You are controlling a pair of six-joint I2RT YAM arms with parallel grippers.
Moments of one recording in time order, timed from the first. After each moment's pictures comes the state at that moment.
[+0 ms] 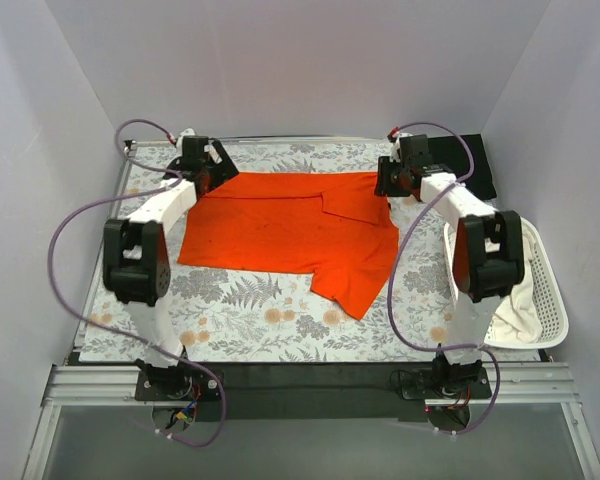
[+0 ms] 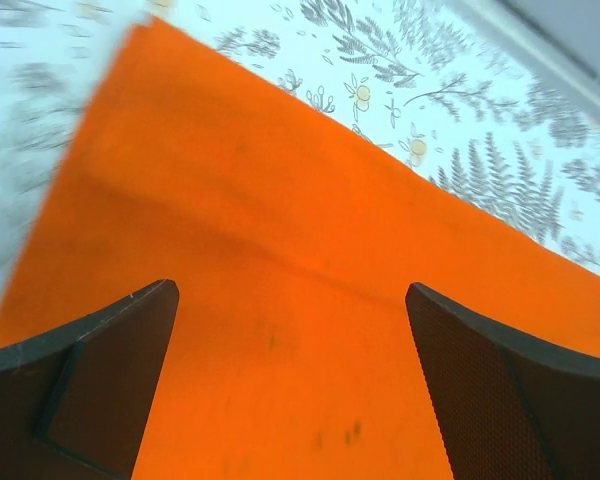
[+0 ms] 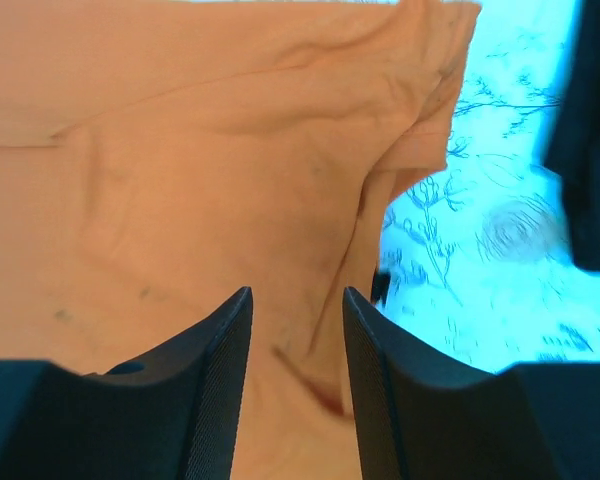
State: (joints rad) left arm -0.13 2.01 1.51 -0.20 -0.12 -0.59; right arm 0.20 1.98 1.51 -0.35 -0.13 0.15
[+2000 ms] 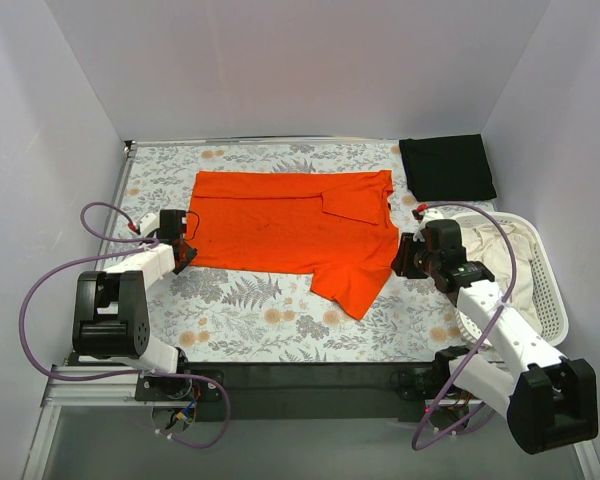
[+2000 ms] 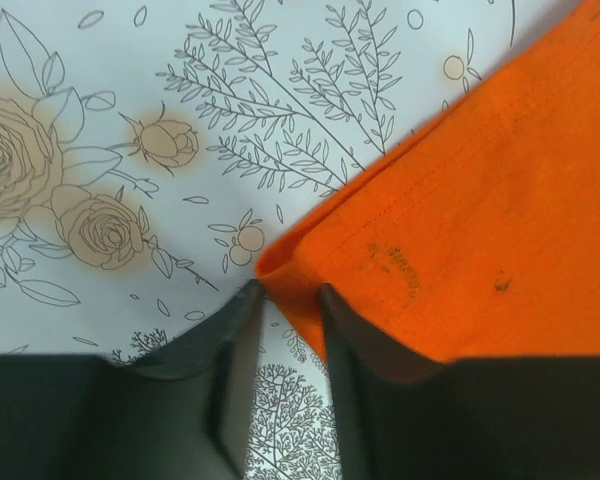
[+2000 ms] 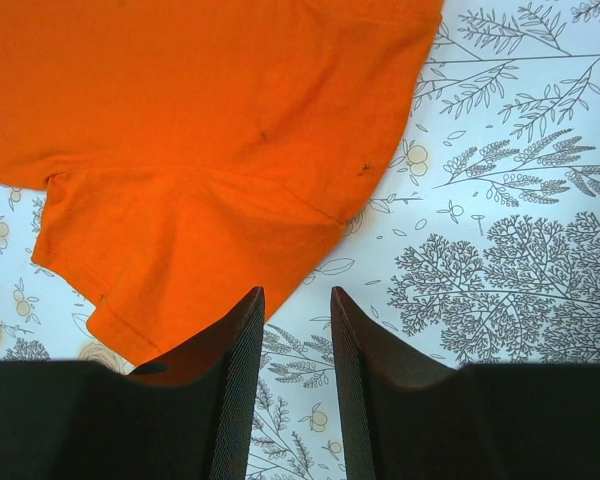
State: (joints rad) left arm -0.01 1.50 0.72 -0.23 -0.37 -0.79; right arm 0.26 0.99 0.61 -0.37 -0.12 0.26
